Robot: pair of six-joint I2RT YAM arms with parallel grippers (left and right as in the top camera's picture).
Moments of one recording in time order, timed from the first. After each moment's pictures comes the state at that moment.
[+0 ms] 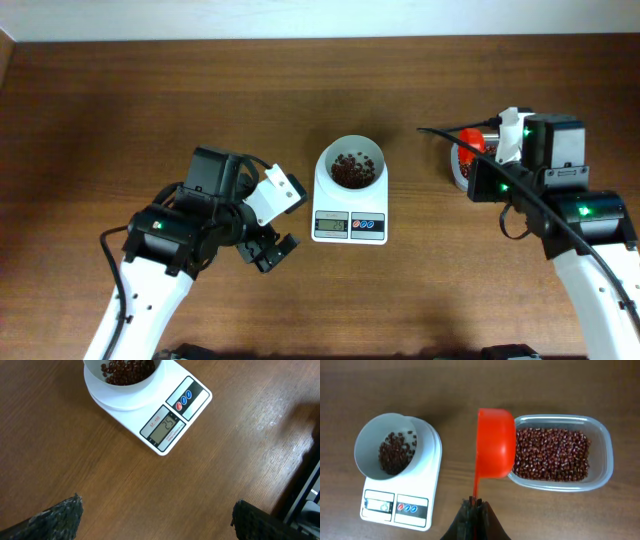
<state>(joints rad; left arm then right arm) -0.31 1.16 1.12 -1.05 0.33 0.56 0.08 1.19 1.17 -0.87 -0.10 0.11</state>
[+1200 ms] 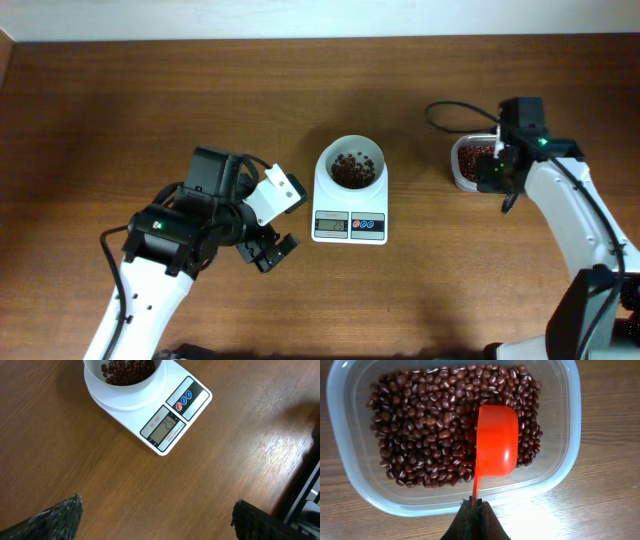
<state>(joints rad) -0.31 1.16 1.12 -1.05 0.33 0.56 -0.05 1.63 1.17 -0.81 0.17 0.05</state>
